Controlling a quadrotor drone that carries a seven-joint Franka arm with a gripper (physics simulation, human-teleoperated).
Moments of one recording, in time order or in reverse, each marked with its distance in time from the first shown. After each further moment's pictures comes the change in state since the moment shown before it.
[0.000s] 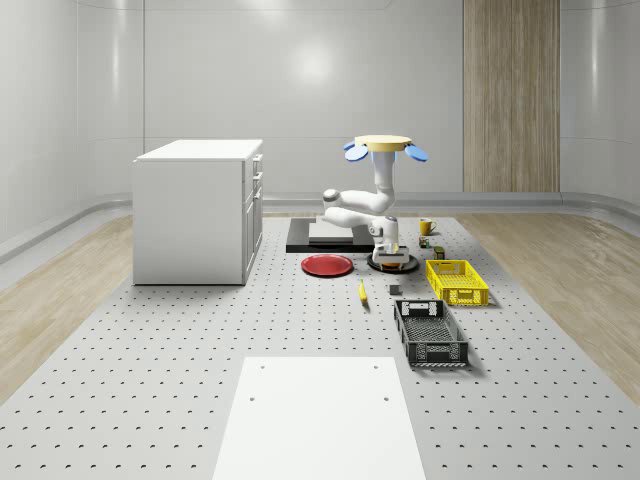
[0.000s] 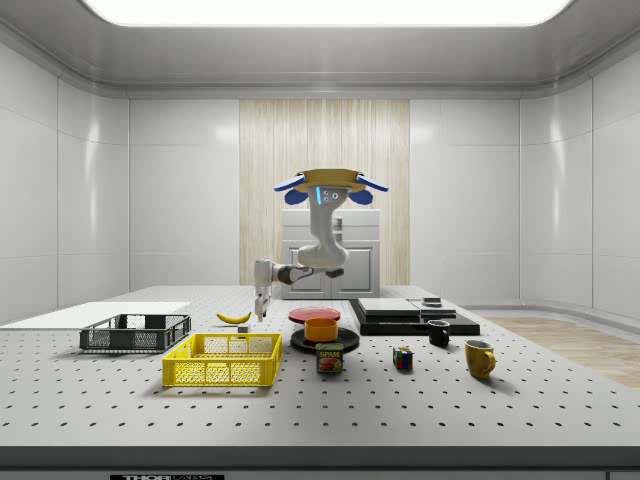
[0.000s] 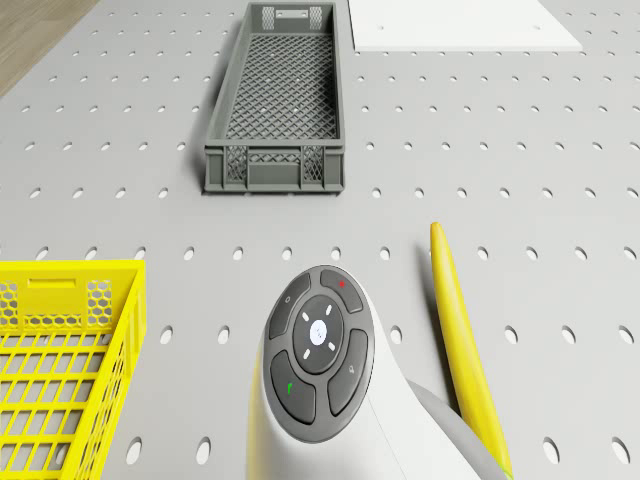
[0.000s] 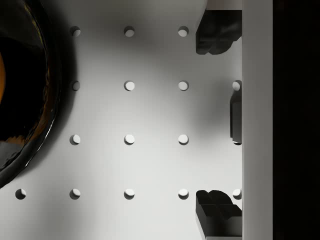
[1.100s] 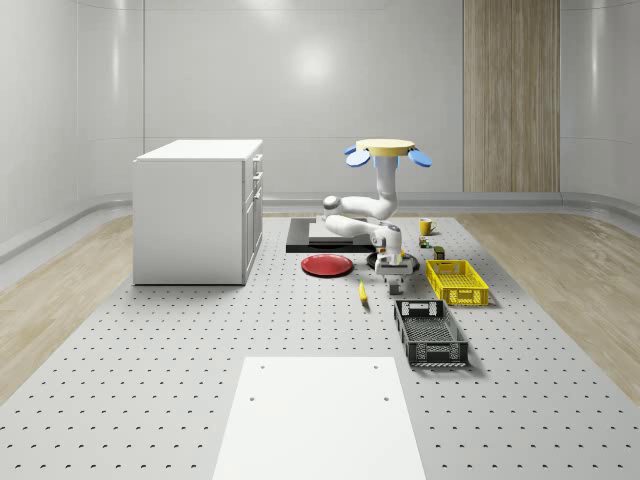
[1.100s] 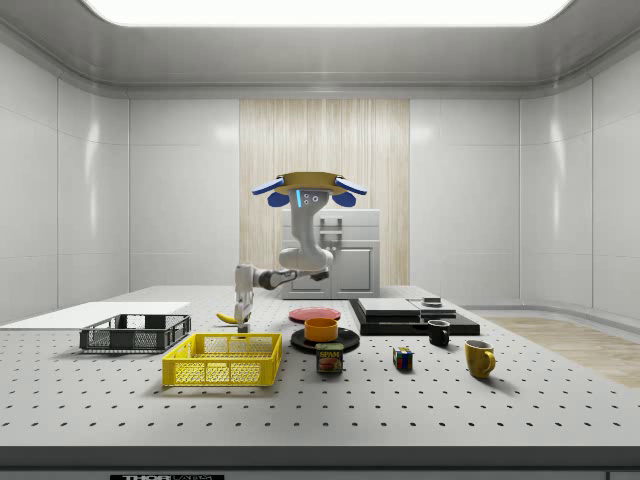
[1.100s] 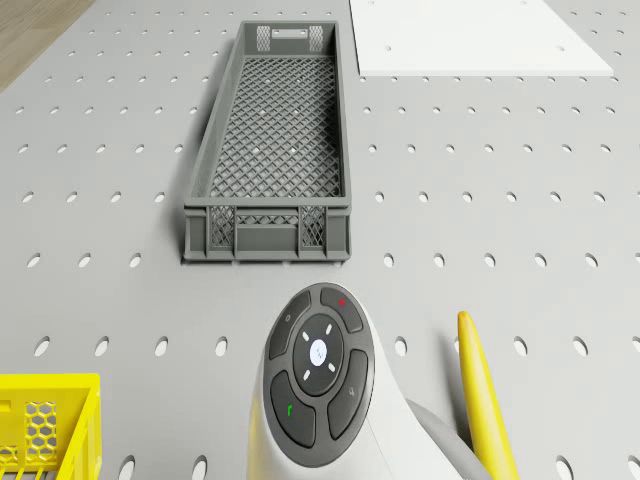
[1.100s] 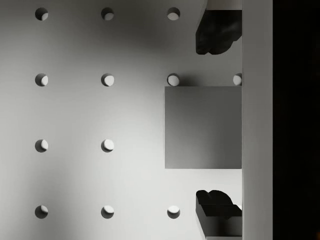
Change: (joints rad) arm -0.008 0.006 -0.059 0.019 -0.058 0.015 -0.003
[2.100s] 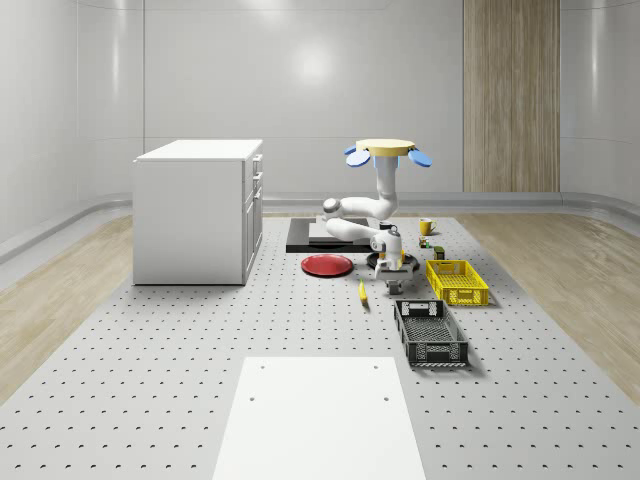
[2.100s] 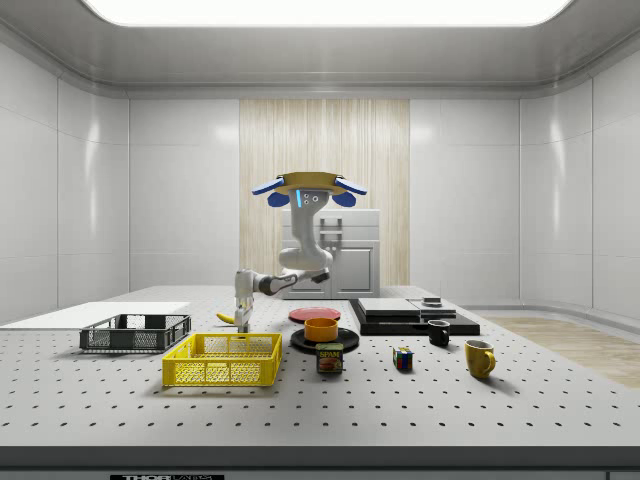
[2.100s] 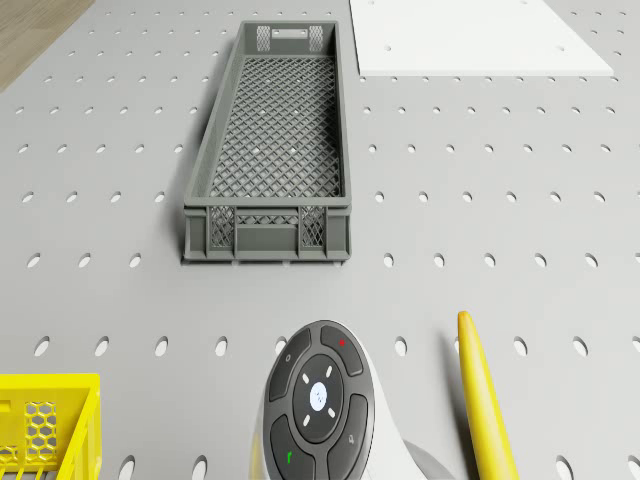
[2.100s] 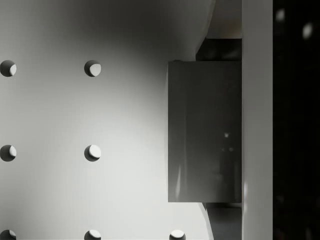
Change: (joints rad) arm -0.007 0.020 -0.080 0.030 -0.081 0.013 -0.009
